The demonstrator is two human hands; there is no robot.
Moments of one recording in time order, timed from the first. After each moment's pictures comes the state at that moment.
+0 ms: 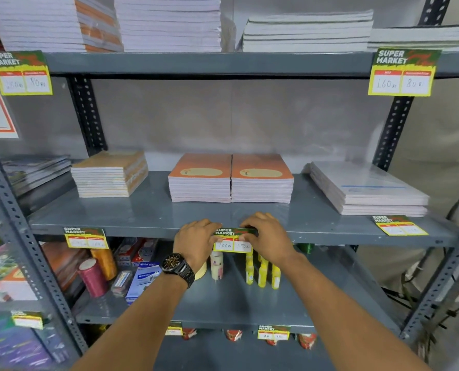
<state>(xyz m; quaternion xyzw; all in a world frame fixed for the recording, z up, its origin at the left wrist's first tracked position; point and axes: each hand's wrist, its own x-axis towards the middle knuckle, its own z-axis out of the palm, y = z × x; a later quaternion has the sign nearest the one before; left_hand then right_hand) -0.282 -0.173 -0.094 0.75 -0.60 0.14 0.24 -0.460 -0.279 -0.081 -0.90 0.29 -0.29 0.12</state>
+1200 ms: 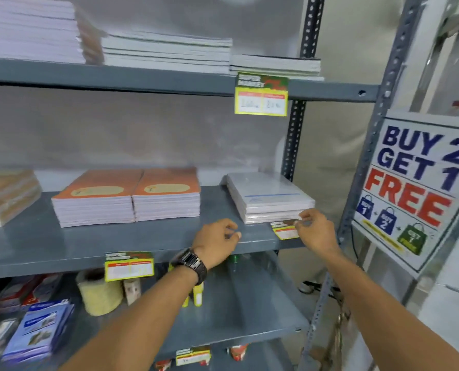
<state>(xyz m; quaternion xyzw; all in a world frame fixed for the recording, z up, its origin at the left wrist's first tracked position) -0.496 -0.300 -0.054 0.66 -0.64 -0.13 0.37 -0.743 -0.396 -0.047 -0.66 0.59 -0.43 0.17</state>
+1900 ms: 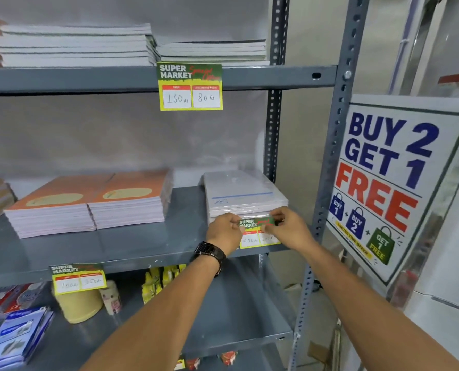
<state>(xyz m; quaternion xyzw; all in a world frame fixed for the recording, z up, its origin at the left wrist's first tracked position) -0.621 -0.395 -0.050 0.69 -0.51 -0.23 0.45 -0.792 -0.464 -0.058 -0.70 0.50 -0.38 0.33</state>
